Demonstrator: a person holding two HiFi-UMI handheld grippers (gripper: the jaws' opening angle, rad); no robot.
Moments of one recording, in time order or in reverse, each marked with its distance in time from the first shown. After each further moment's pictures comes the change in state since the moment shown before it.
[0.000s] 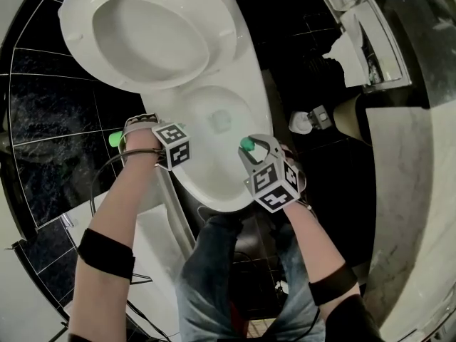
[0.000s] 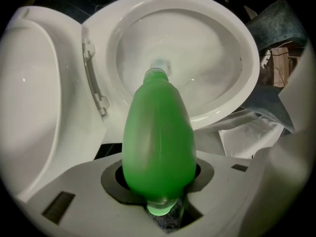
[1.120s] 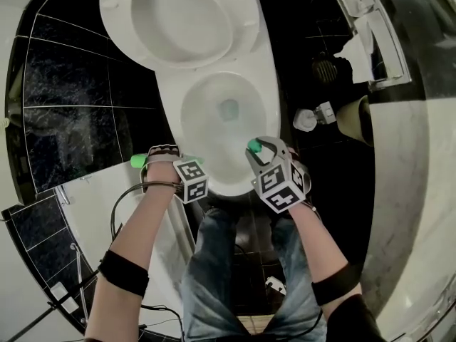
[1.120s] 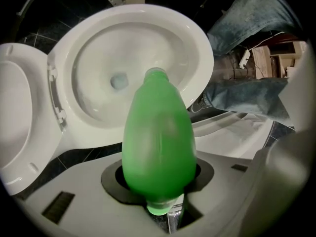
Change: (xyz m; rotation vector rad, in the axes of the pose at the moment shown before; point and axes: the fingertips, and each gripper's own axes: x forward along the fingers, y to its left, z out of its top) left arm -0.026 -0.168 0.011 0.068 -0.102 -0.105; right arm -0.031 0.043 -0.002 -0.058 0.035 0.034
